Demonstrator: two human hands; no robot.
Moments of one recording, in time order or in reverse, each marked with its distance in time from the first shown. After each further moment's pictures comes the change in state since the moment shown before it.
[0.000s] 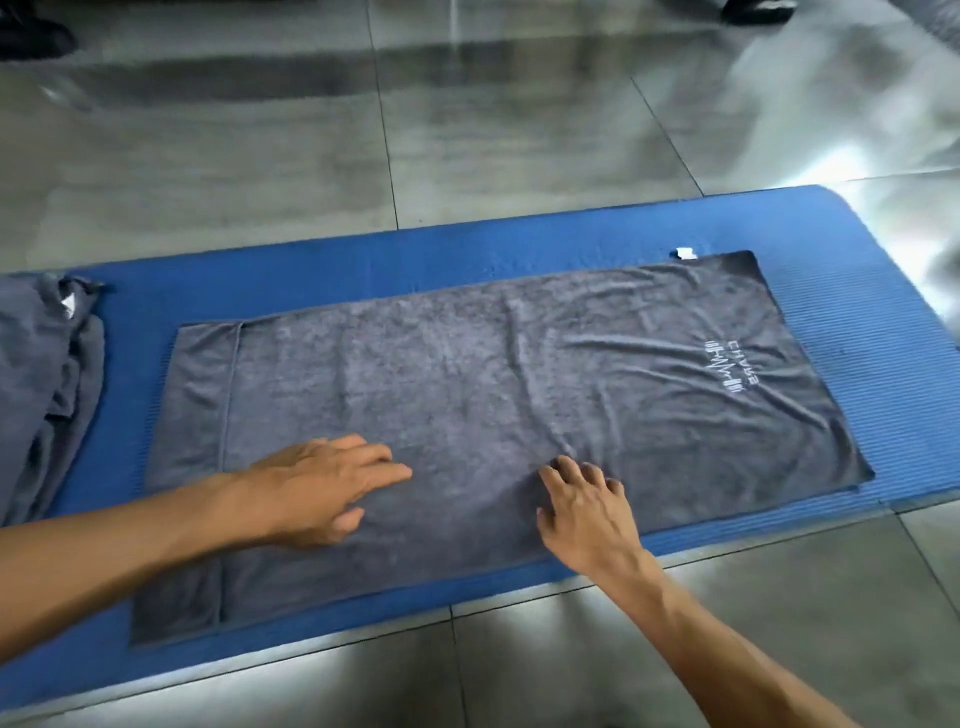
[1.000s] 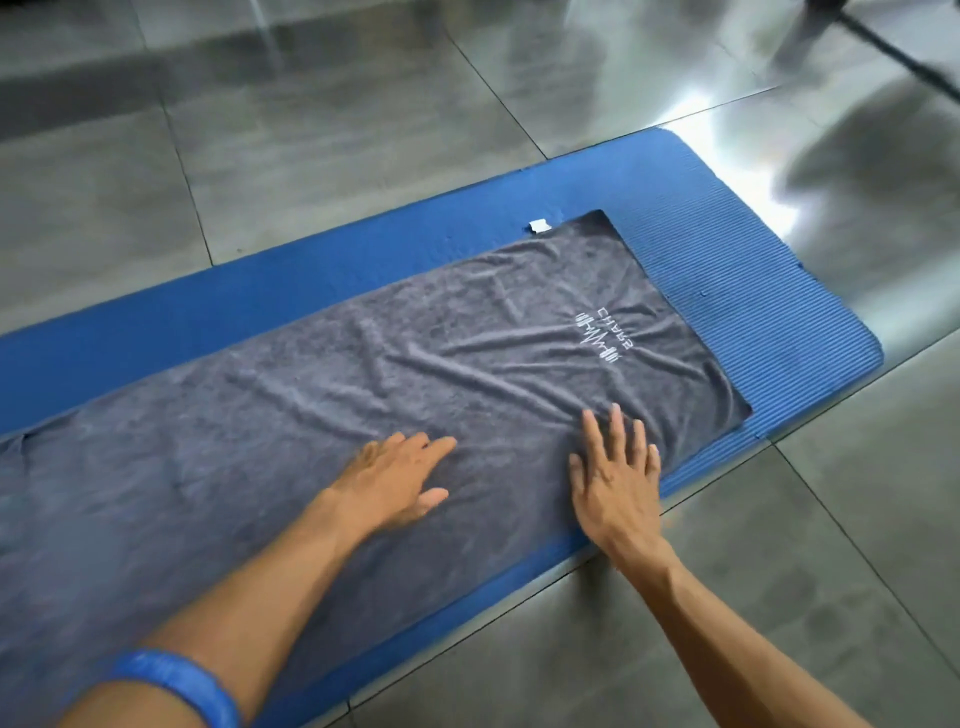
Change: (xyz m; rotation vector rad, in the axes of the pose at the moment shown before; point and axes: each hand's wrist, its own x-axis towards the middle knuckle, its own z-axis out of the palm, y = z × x) left_hand 0.213 0.098 -0.018 -0.003 -0.014 -0.059; right_hand -0.002 0.156 0.026 0.196 0.304 0.549
